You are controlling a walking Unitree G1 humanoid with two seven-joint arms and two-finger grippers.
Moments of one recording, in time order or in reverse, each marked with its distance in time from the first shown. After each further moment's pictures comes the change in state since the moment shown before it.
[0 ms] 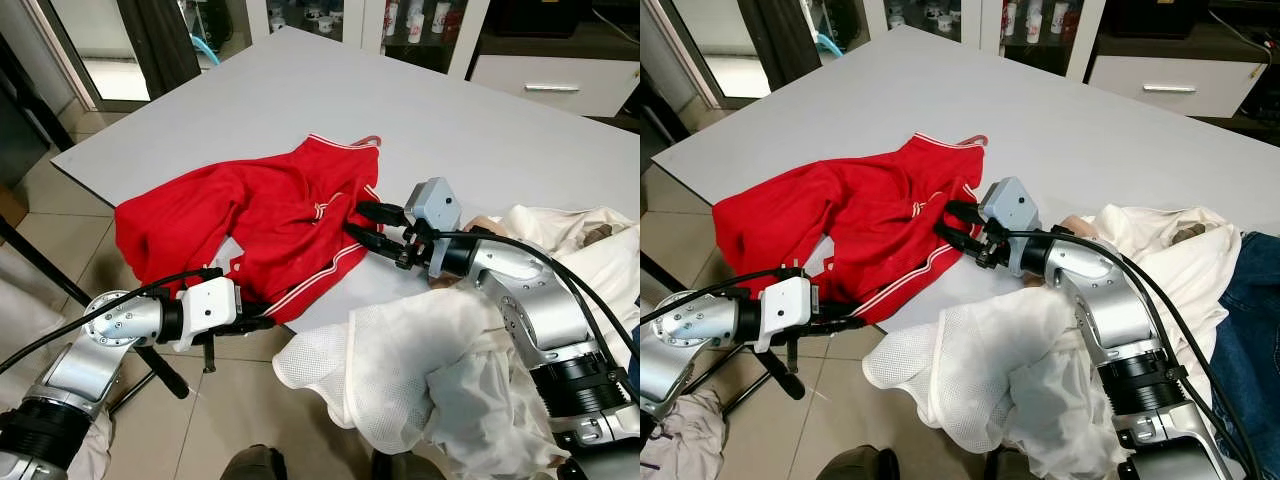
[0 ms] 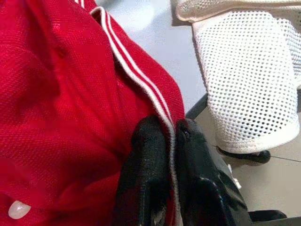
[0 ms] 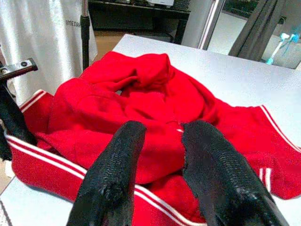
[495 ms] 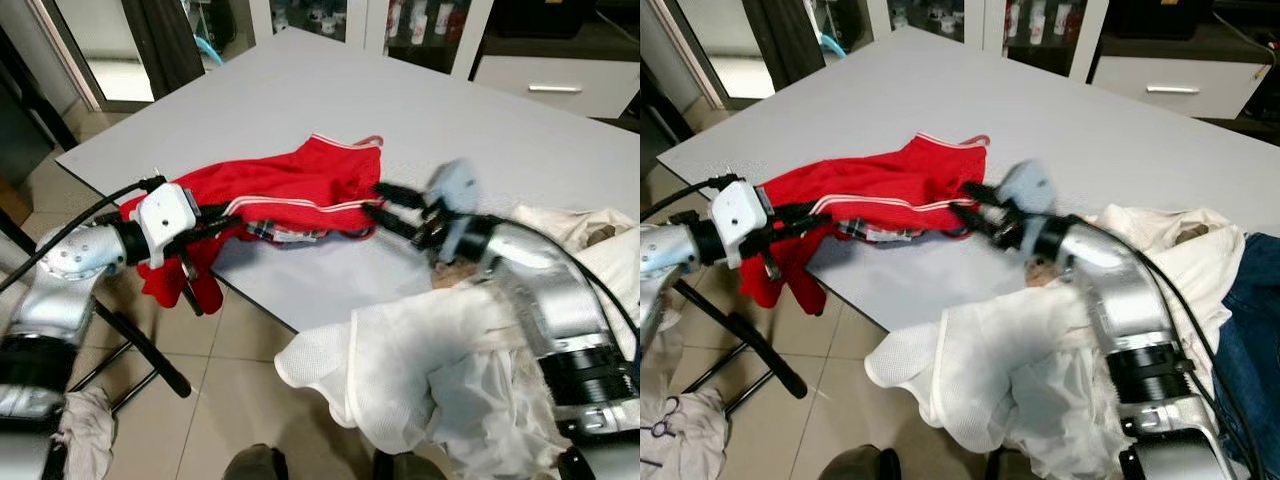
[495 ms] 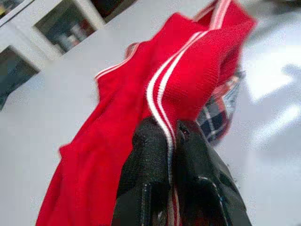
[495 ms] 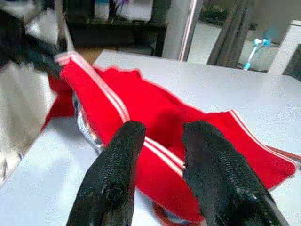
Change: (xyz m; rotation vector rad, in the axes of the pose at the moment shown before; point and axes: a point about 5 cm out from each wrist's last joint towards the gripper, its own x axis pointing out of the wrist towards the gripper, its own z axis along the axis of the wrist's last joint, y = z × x) left arm -0.040 0.081 0.019 0.040 -0.086 0.430; right arm -0.014 -0.022 0.008 0.077 -0.072 -0.109
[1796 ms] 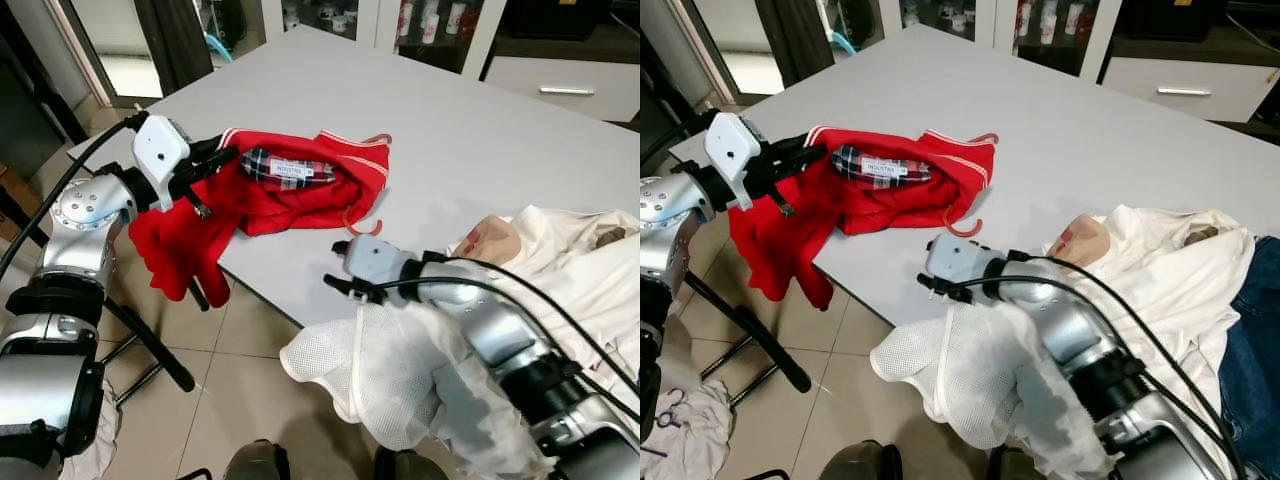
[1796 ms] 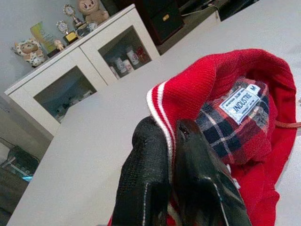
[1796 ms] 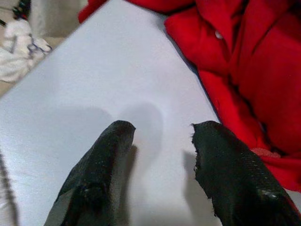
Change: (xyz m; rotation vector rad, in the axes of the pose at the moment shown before) left arm 0.021 0.046 0.023 -0.015 -0.120 0.193; right arm 0.039 0.056 -0.054 -0.409 0.366 0.167
